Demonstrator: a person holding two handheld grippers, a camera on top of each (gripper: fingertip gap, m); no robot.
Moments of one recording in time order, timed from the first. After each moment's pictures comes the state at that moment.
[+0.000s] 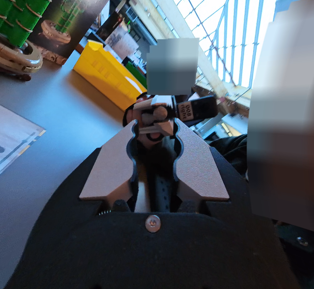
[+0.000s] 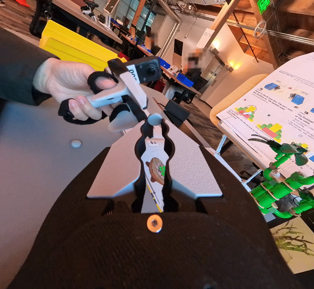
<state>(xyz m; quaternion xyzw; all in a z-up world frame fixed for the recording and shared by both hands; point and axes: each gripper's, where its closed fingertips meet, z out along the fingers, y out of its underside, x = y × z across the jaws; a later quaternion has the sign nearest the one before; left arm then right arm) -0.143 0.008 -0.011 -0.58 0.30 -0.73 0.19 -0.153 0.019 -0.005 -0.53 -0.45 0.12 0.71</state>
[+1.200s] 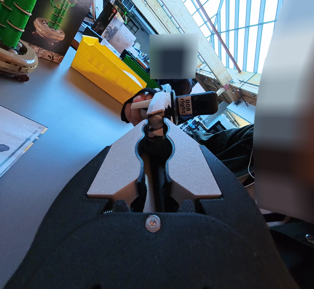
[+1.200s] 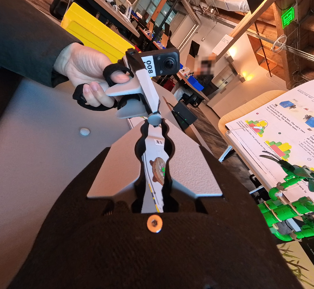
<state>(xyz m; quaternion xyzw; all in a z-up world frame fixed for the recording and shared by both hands) -0.153 0.000 -0.014 -0.57 0.34 -0.72 0.20 -0.167 0.009 -0.018 -0.50 -0.52 0.10 0.69</state>
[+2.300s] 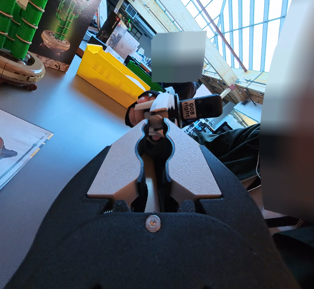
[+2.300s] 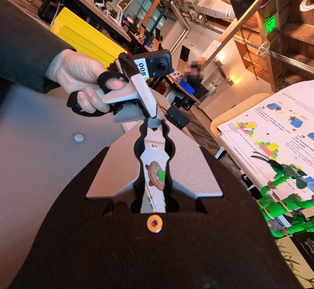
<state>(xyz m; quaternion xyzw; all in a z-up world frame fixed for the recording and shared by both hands) -0.153 0.000 -0.011 -0.57 0.34 -0.71 0.23 -0.167 0.008 -0.010 -0.49 -0.50 0.08 0.71</state>
